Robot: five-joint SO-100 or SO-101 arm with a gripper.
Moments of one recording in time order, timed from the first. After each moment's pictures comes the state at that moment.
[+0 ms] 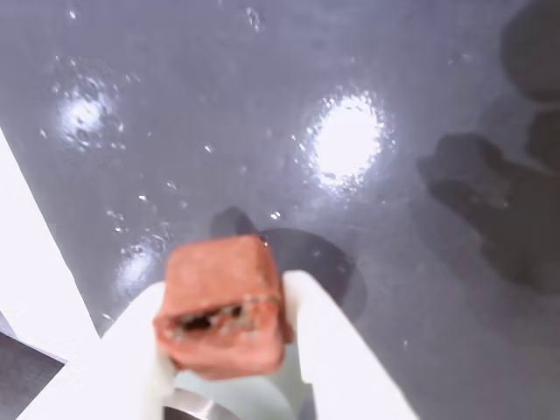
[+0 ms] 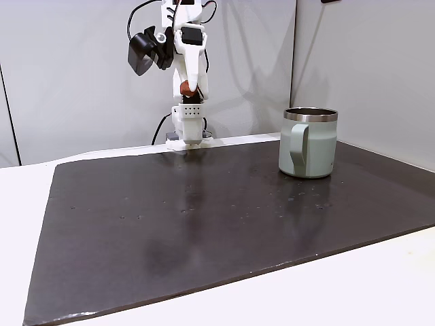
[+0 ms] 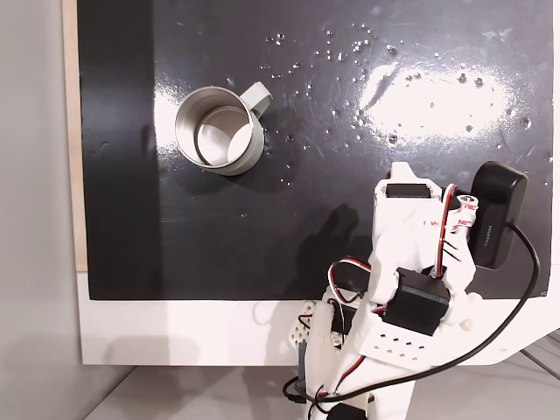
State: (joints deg) arm 18.4 134.6 105.8 84.6 -17.8
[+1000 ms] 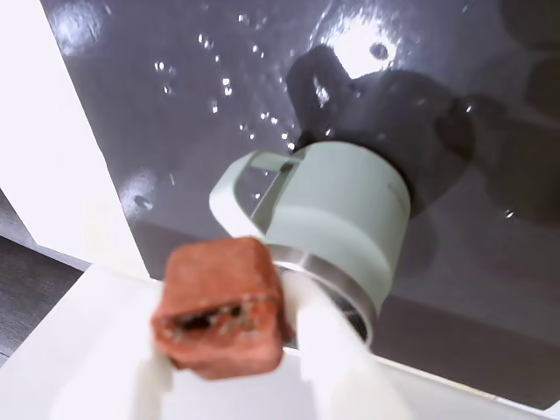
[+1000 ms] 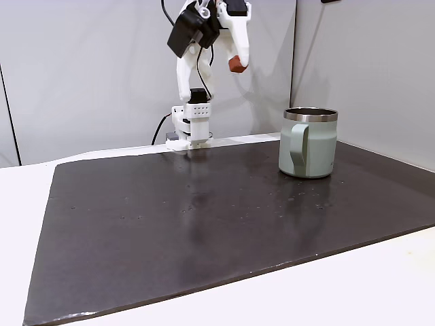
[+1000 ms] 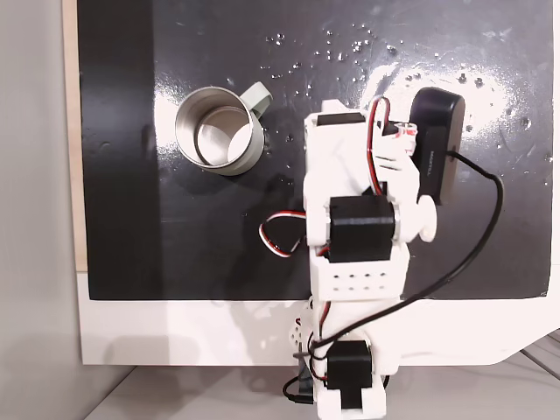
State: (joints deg) arm -2.9 104.6 63.7 97.6 0.7
